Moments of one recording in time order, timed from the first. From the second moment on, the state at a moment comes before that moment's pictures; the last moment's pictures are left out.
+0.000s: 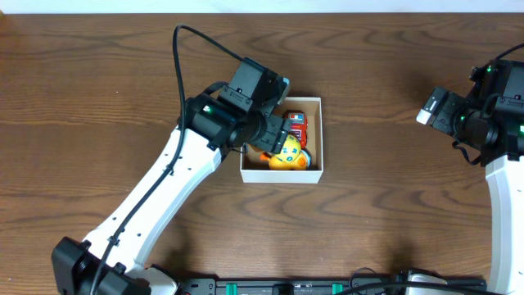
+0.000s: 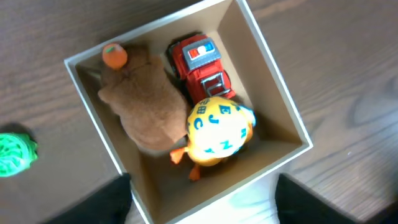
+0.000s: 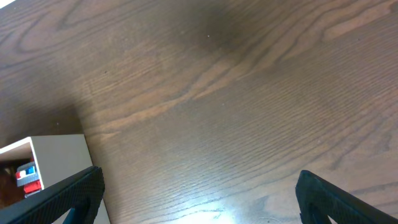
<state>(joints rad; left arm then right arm) -0.58 1.57 1.48 -0.99 0.11 -0.15 -0.19 1.33 1.33 -0.99 -0.02 0.30</state>
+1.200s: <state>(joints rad) -0.19 1.92 1.48 -1.01 -0.09 -0.15 -0.19 1.33 1.33 -0.99 -0.02 0.30</state>
